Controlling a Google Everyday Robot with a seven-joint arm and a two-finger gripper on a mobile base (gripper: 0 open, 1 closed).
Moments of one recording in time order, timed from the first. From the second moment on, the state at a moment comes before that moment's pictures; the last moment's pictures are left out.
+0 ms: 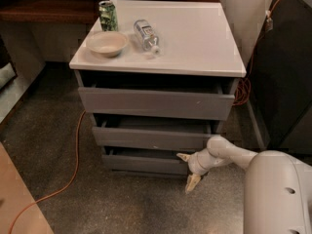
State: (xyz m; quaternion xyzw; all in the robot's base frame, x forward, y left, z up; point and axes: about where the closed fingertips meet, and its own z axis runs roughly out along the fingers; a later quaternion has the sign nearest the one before) arm 0.614 -0.156 0.308 -0.73 0.62 0.16 0.24
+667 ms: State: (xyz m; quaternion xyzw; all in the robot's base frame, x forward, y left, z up) arm 0.639 -0.154 0.256 -0.73 0.62 0.14 0.24
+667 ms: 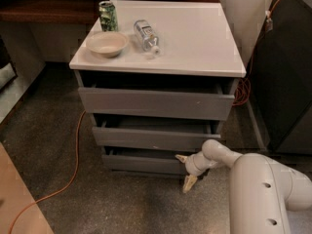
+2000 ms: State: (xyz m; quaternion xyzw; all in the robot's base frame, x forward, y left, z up) arm 0.711 -0.158 0.199 -0.74 0.62 0.04 0.28
